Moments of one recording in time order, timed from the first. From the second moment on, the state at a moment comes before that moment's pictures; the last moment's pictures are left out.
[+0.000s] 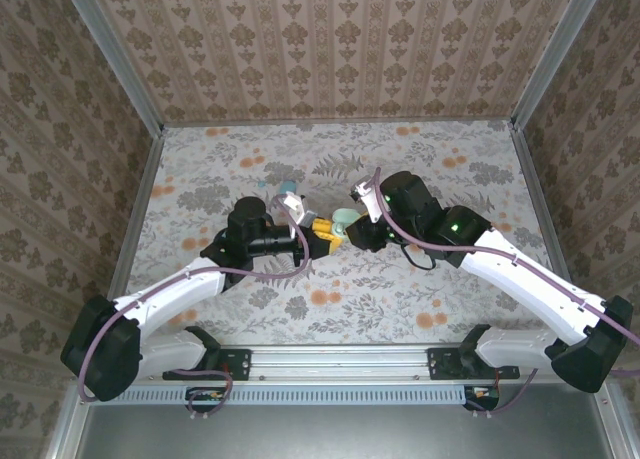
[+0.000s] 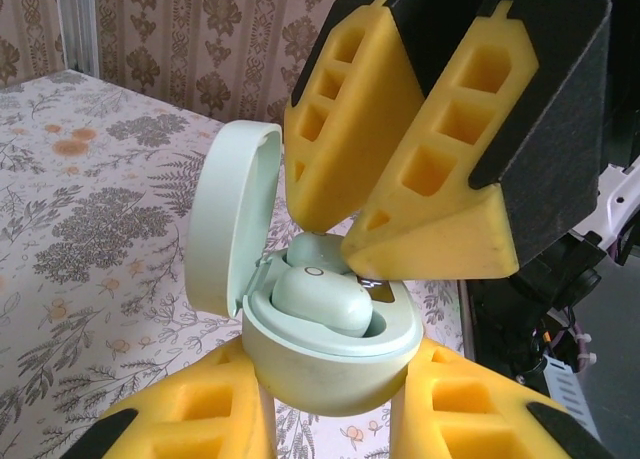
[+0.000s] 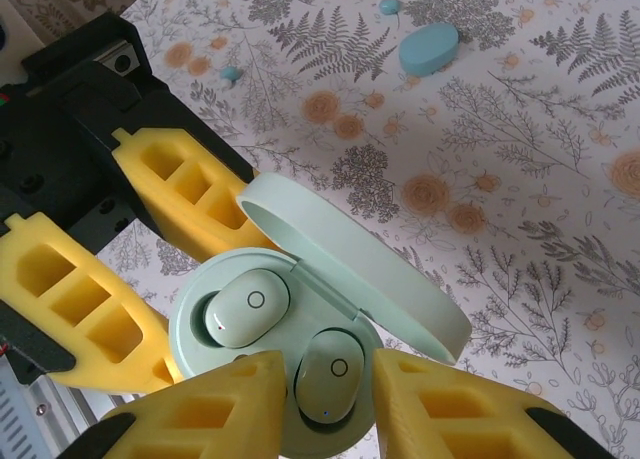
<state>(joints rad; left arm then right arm) -0.70 1.17 0.63 0.34 0.78 -0.12 0.75 1.20 1.18 -0.70 -0.12 0.16</state>
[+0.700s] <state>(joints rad) -0.70 1.18 0.63 0.46 0.78 -0.16 0.66 1.09 1.23 -0.71 -0.23 0.26</state>
